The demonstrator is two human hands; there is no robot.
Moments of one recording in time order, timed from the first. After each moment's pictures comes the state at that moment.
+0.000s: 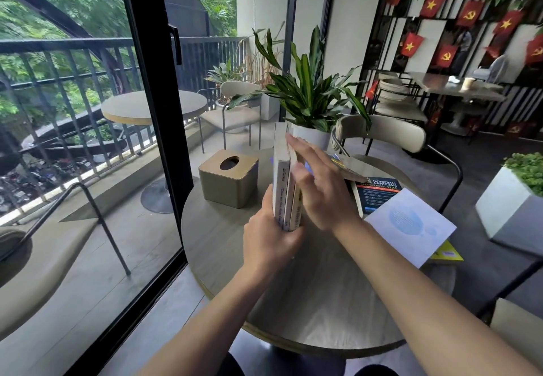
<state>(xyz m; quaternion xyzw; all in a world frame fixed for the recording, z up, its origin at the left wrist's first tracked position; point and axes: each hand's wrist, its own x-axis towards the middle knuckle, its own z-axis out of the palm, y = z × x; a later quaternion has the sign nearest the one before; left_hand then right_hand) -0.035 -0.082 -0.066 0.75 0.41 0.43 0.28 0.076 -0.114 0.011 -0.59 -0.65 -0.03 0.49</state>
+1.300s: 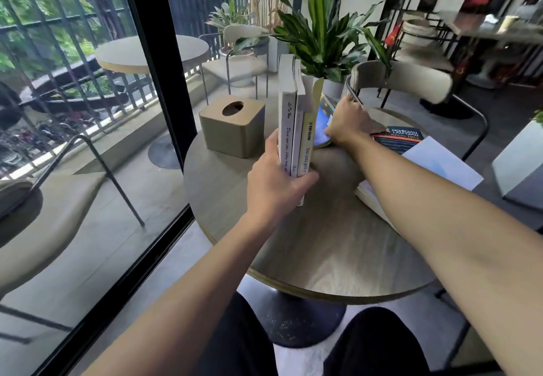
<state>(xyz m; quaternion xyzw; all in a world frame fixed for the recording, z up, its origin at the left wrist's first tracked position) -0.031 -0.070 -0.074 0.75 0.42 0.43 0.29 0.170 -0.014 -0.031 -0.89 -0.41 -0.07 0.18</state>
